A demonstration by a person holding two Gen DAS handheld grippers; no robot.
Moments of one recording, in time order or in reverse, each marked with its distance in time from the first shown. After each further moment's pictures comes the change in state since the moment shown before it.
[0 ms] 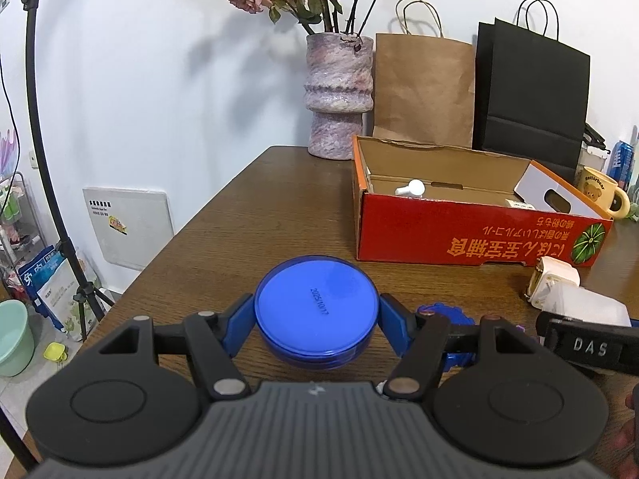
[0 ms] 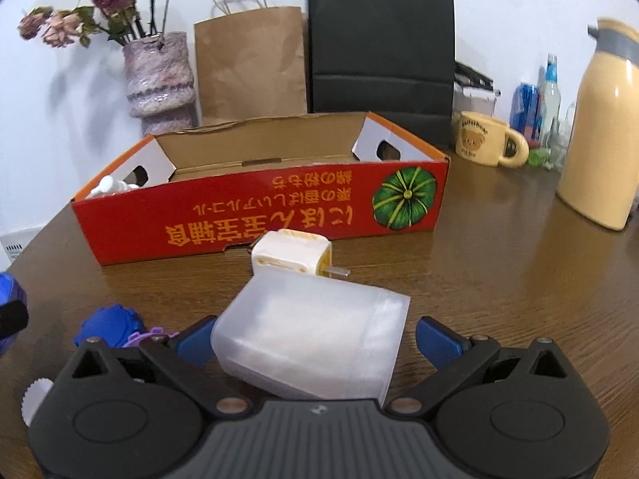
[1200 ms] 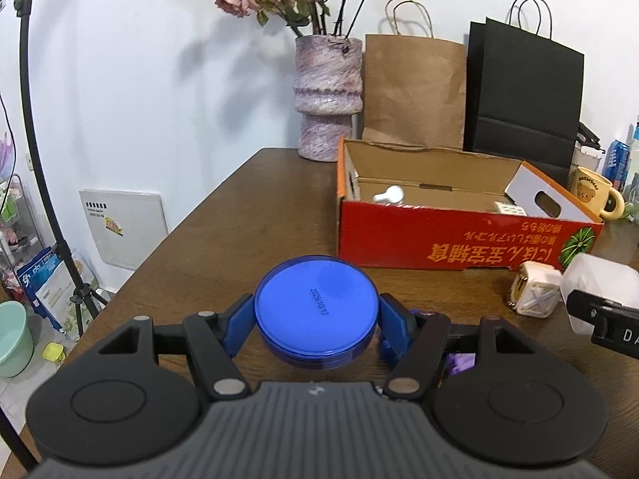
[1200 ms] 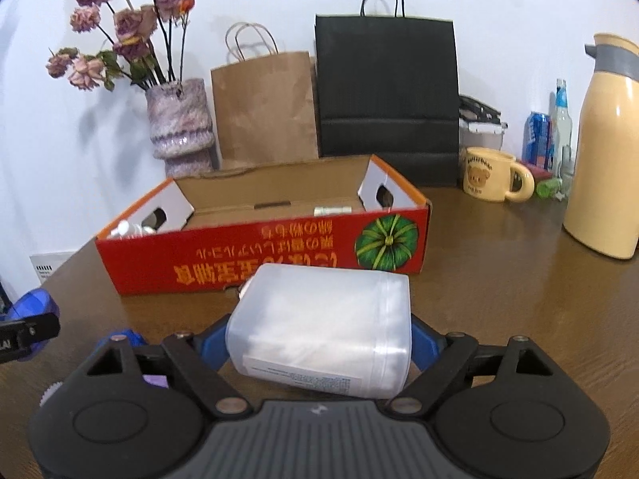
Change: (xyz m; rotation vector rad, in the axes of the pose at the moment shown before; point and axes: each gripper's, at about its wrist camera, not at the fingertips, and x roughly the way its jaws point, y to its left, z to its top) left arm -0.004 -0.021 0.010 0.009 0.005 -0.005; right arm -0.025 -0.037 0.008 -0.020 -0.128 0.103
